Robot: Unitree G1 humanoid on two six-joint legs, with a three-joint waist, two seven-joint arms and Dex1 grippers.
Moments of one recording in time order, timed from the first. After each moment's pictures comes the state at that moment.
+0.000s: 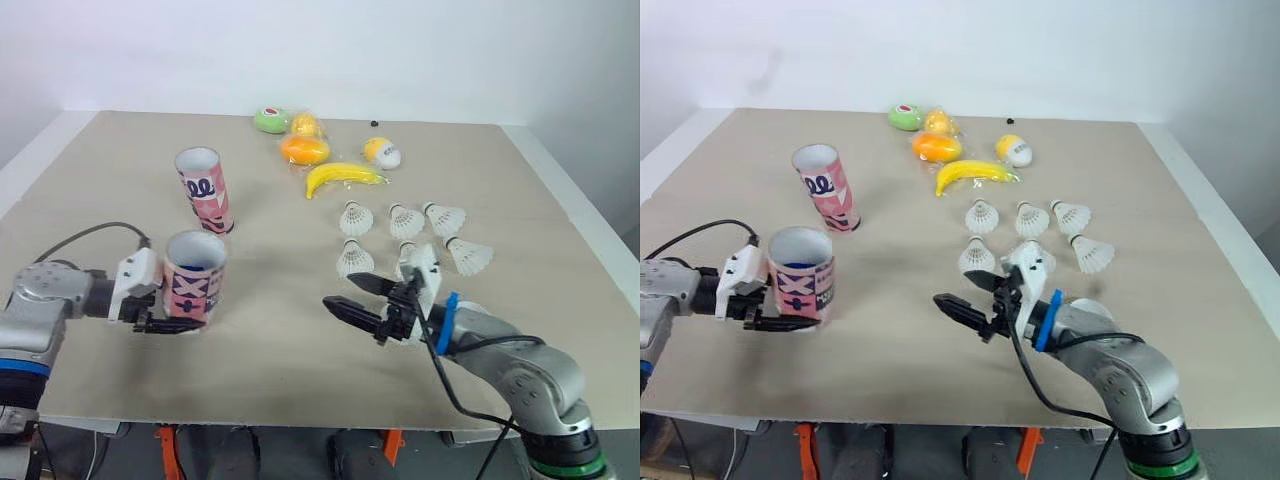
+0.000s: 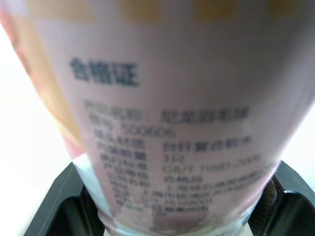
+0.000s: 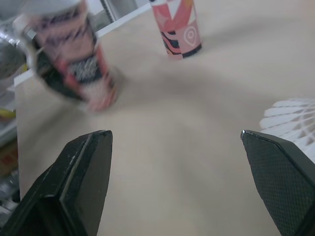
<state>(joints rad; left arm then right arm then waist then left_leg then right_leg) -0.37 0.89 0.02 0.26 -0.31 0.08 -1.52 -0.23 -0.48 0.04 -0.48 0.80 0.84 0.49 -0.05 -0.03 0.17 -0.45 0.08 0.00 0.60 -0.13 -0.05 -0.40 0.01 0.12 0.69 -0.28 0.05</state>
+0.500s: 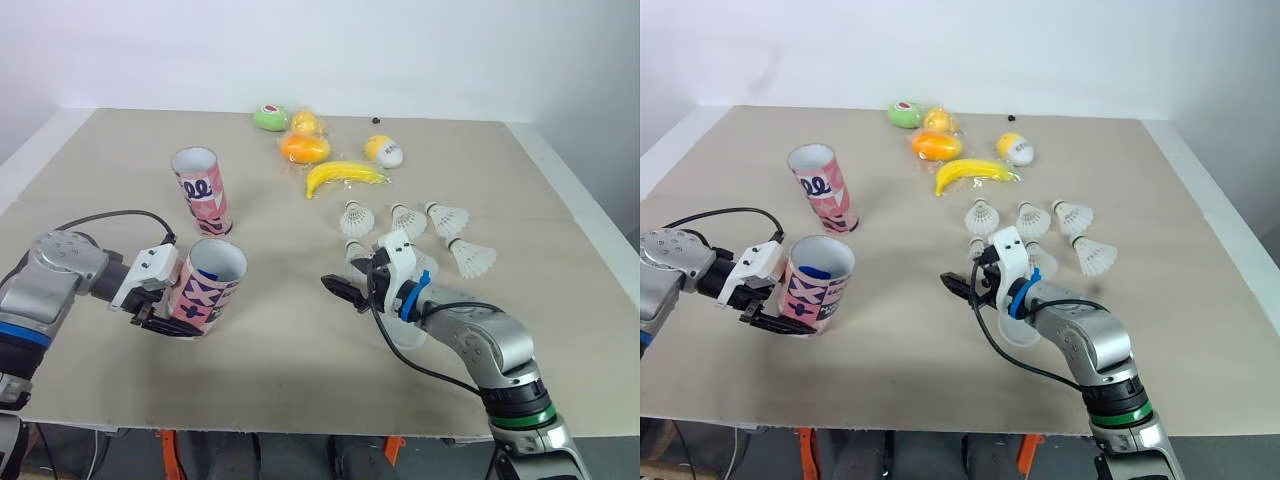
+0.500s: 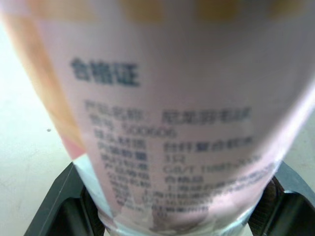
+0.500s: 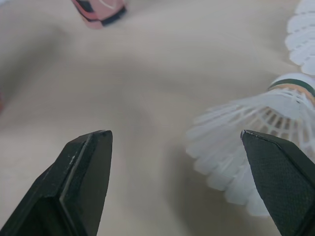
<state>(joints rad) -0.57 0.99 -0.24 0.29 -0.32 0.10 -1.61 -0.42 -0.40 0.12 -0.25 0.50 0.83 0.38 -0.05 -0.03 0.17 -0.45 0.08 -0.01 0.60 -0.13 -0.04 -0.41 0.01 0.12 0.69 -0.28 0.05</state>
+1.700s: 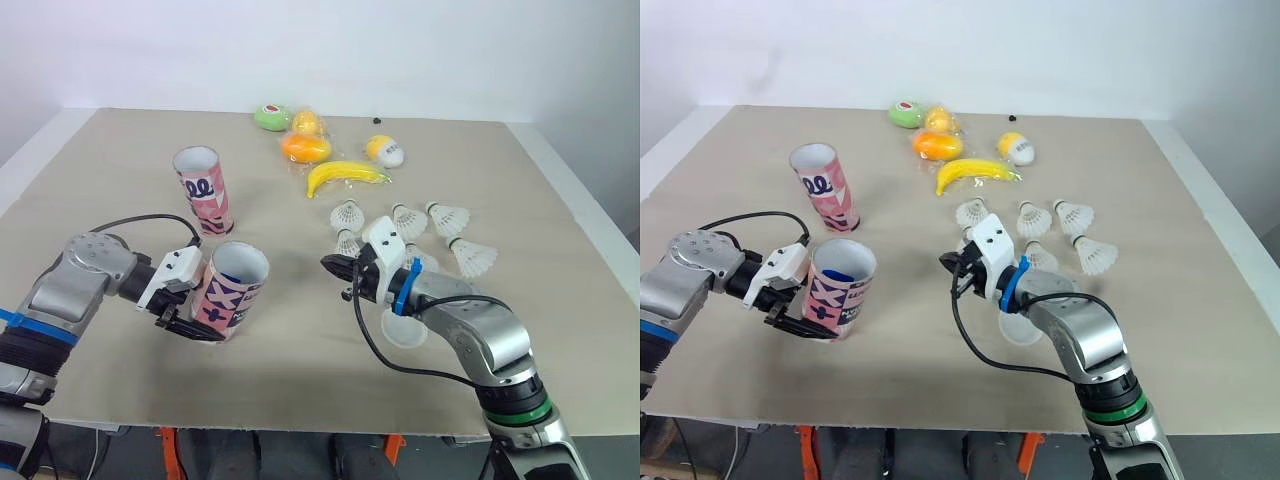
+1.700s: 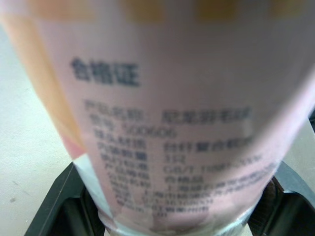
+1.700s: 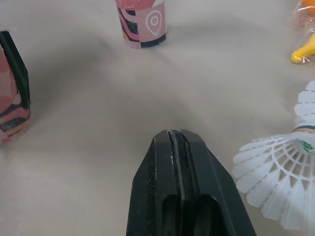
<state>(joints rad) -0.58 0.93 -0.27 0.22 -0.35 0.16 -1.61 -0.46 -0.40 0.16 -0.35 0.40 0.81 0.52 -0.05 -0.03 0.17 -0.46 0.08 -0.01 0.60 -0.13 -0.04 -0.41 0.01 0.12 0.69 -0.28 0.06</state>
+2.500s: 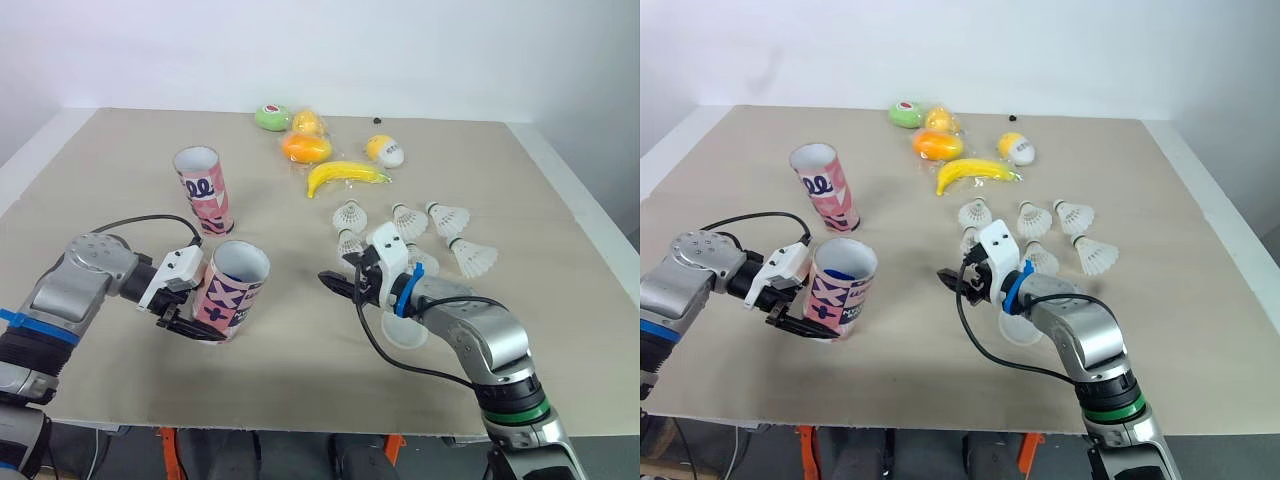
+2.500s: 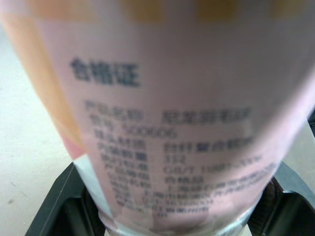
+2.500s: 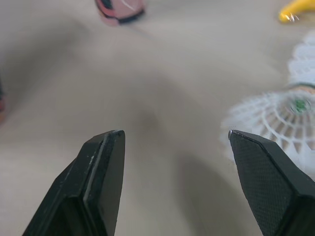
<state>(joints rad) -0.58 0.92 -0.27 0.22 -0.35 0.18 -1.61 -0.45 -0.39 0.14 -0.27 0.37 0.85 0.46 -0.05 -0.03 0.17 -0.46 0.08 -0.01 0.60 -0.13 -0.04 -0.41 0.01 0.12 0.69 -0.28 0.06</state>
